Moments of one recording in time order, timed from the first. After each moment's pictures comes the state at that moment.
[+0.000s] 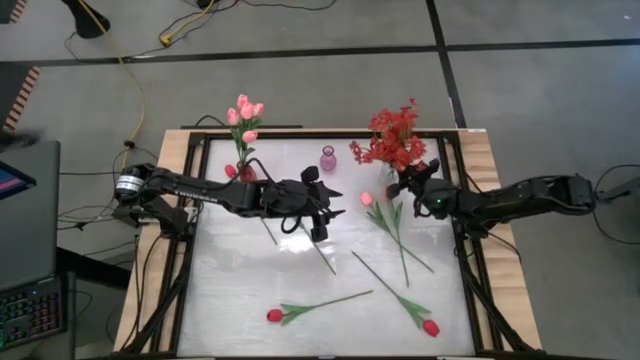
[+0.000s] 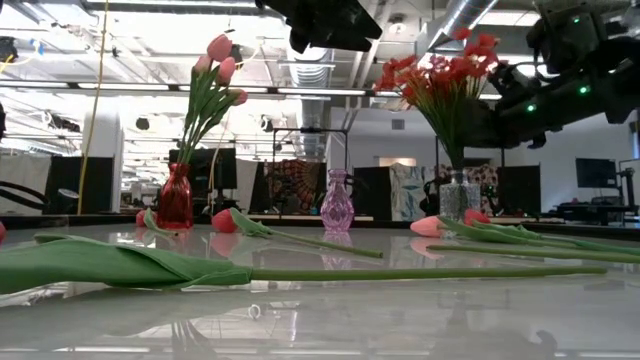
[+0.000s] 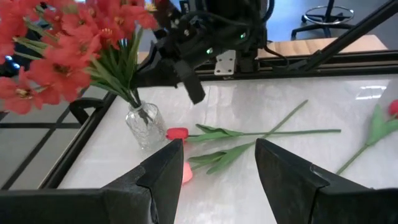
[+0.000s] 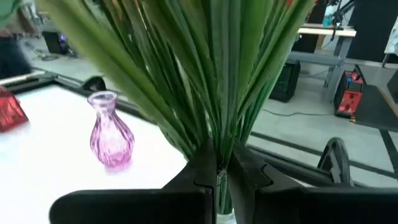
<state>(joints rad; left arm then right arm) -0.05 1.60 1.24 -0.04 -0.27 0.05 -0.17 1.01 0.16 0.69 0.84 0.13</state>
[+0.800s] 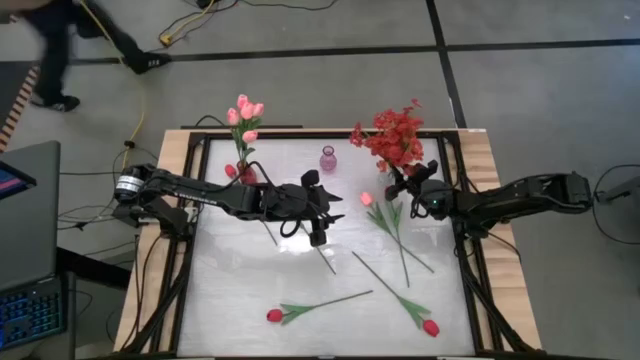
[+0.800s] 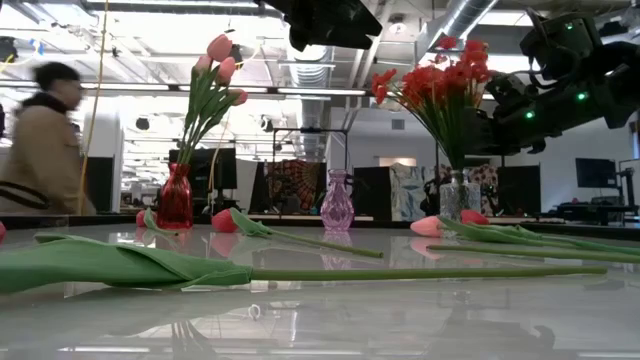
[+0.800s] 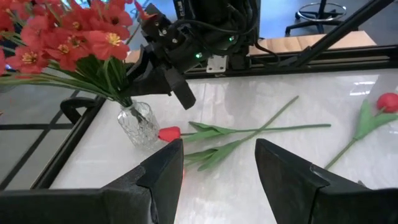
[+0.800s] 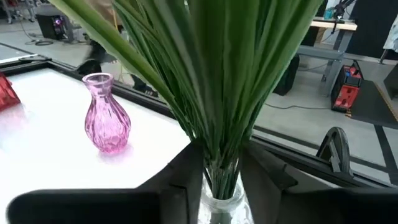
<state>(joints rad) -0.08 1.60 1.24 -0.05 -0.27 0.04 -0.17 1.06 0.16 0.68 0.84 0.15</state>
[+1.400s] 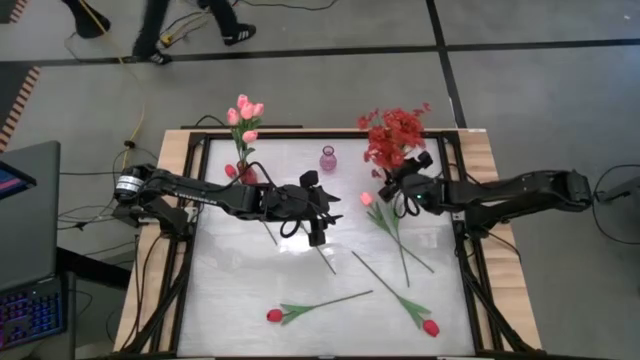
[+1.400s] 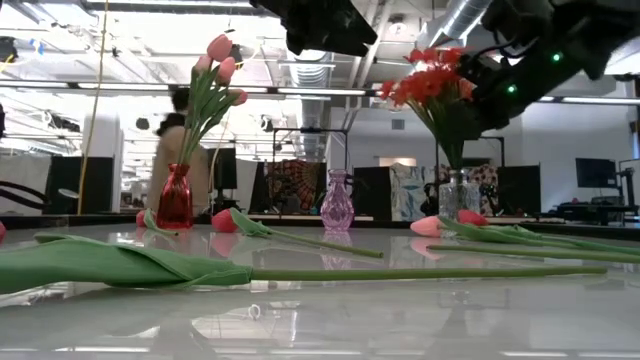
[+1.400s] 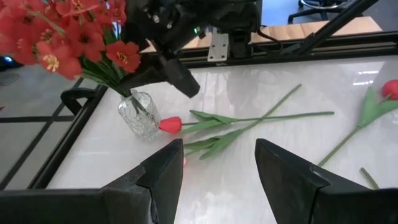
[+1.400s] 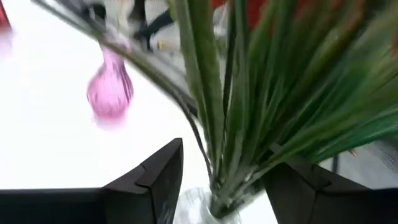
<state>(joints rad) -0.08 1.60 1.24 -0.09 -0.28 0.04 -0.12 1.05 0.46 0.11 0.86 0.03</state>
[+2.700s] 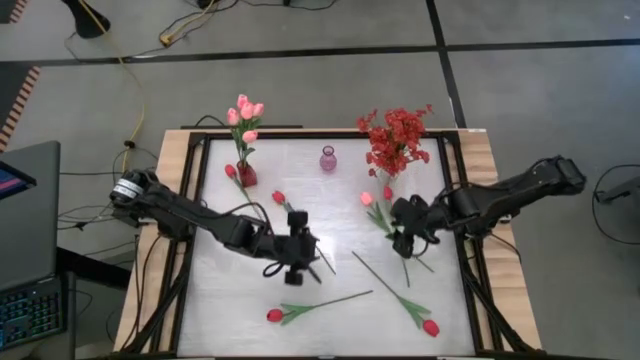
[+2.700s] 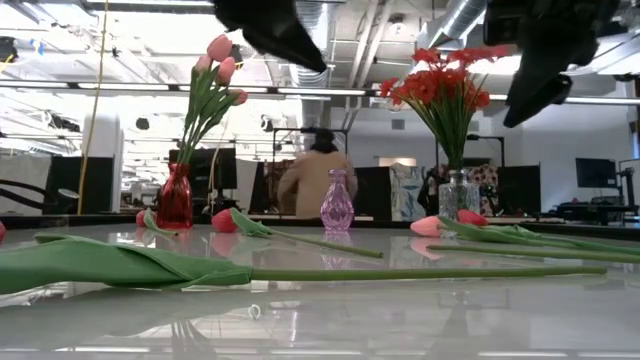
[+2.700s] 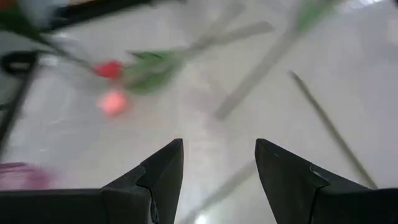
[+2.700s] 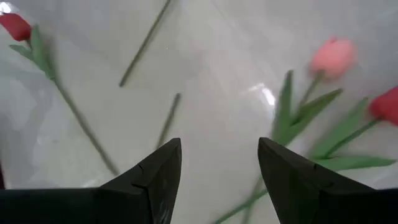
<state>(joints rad) -0.32 1.60 1.18 -0.31 -0.37 -0.02 0.27 1.07 0.83 -0.73 0.21 0.72</state>
